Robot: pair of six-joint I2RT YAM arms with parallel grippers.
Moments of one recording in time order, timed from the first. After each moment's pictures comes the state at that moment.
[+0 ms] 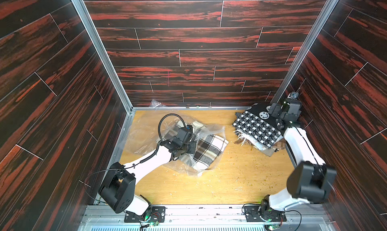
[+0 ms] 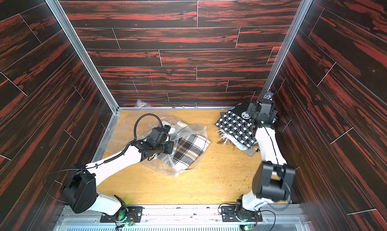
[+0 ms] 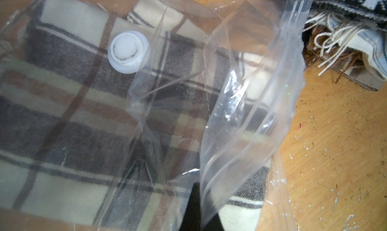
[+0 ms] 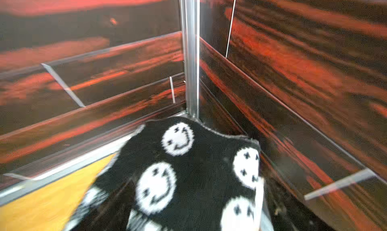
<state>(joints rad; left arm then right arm) -0.63 1.50 1.03 -0.37 0.01 -0.36 -0.13 1.50 1.32 -0.17 0.29 0.15</state>
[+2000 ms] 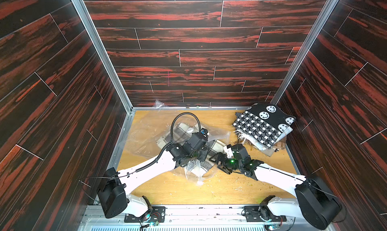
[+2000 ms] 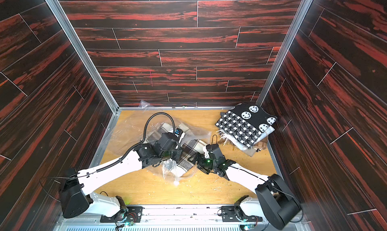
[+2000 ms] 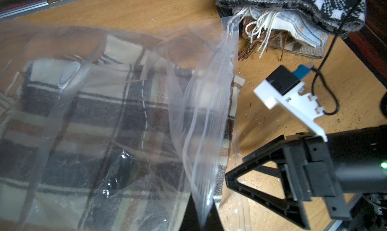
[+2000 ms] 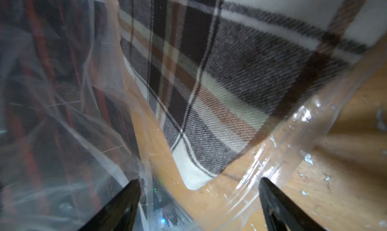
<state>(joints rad) -0.89 1.44 1.17 -0.53 -0.13 -0.33 0.63 1.32 0.53 0.04 -0.45 1.10</state>
